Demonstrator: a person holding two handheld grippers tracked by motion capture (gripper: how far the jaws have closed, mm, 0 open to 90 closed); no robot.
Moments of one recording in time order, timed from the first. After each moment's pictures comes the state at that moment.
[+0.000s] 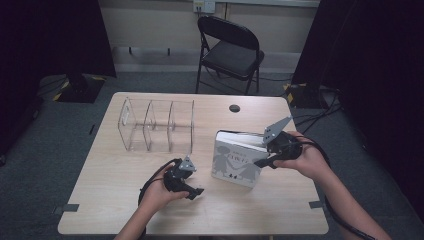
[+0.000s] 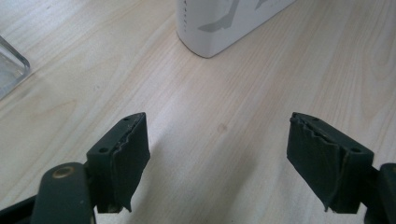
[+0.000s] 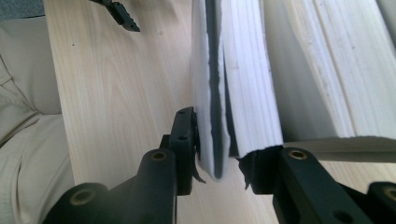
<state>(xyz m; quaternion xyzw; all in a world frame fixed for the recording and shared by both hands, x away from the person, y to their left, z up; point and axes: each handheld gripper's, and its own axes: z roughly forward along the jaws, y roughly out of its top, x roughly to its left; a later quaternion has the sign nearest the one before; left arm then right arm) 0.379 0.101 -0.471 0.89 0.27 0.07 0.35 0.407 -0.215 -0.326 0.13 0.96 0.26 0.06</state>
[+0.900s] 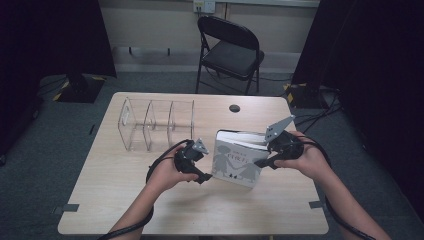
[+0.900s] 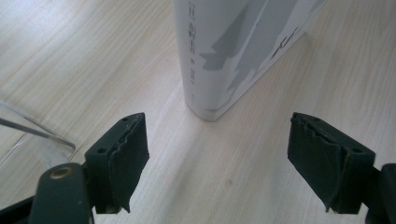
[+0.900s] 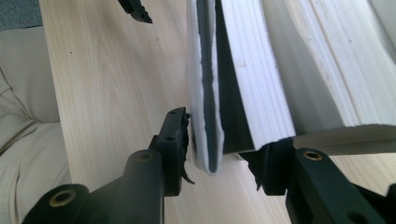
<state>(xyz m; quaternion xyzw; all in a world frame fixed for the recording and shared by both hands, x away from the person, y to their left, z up) 0.411 0.073 -0.415 0.92 0.23 0.06 0.31 0.407 -0.219 -0.327 0.14 0.95 0.27 0.06</state>
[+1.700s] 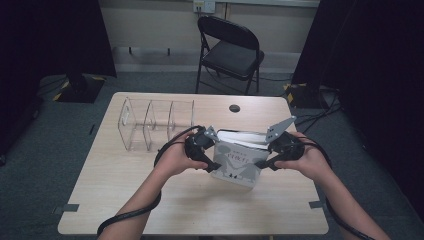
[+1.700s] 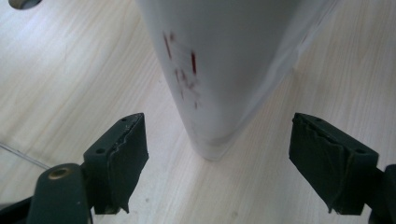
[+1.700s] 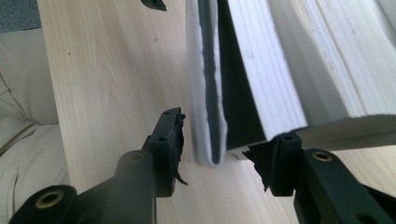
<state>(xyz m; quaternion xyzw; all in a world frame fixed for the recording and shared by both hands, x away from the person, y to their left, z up) 0.429 0.045 -0.373 0.93 0.19 0.07 0.31 0.406 -0.222 -0.329 0.15 0.95 0.27 0.06</state>
